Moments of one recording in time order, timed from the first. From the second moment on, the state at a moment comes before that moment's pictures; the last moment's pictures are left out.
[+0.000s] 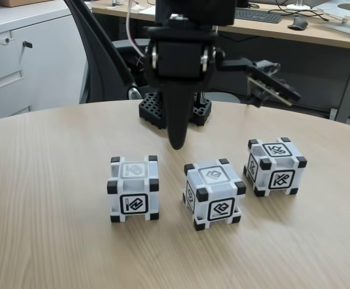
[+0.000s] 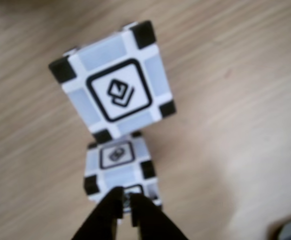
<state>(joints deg) 11.3 112.1 114.7 79.9 9.4</state>
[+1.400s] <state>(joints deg) -22.1 111.8 114.6 91.8 25.8</state>
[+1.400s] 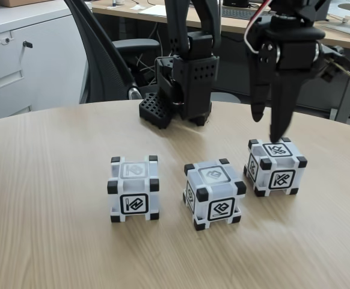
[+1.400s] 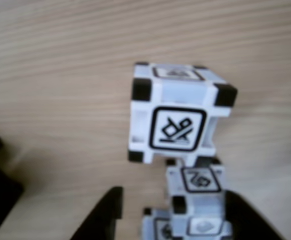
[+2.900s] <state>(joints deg) -22.1 90.4 113.6 84.9 24.6</state>
